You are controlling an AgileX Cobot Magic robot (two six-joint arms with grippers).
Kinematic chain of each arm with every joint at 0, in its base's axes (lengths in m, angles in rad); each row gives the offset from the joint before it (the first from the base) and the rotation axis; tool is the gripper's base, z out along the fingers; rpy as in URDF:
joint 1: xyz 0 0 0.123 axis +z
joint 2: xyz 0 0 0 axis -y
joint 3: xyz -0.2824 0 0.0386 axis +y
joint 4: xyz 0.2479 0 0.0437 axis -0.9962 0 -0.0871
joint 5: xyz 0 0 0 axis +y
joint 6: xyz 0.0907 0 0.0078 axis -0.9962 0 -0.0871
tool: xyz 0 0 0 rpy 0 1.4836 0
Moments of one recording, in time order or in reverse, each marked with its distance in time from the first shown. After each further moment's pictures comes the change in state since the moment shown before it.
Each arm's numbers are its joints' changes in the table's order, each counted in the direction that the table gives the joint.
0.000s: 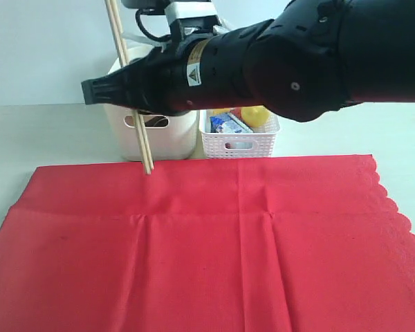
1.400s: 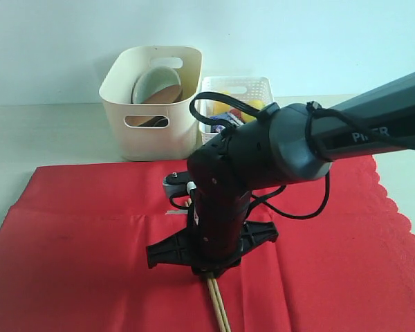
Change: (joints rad) left arm 0.000 0.000 0.000 0.000 0.000 0.000; right arm 0.012 -0.361 0.002 -0.209 0.598 -0.087
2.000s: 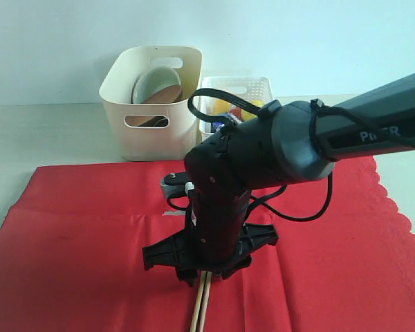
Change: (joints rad) left arm 0.000 0.000 0.000 0.000 0.000 0.000; right arm 0.017 0.026 0.003 -0.021 0.028 -0.008
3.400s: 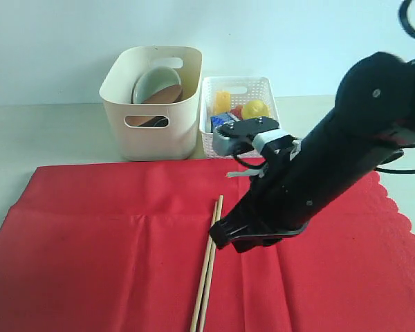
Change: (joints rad) left arm 0.000 0.000 0.000 0.000 0.000 0.000; right arm -0.235 0.398 0.272 -0.477 -0.037 0.947
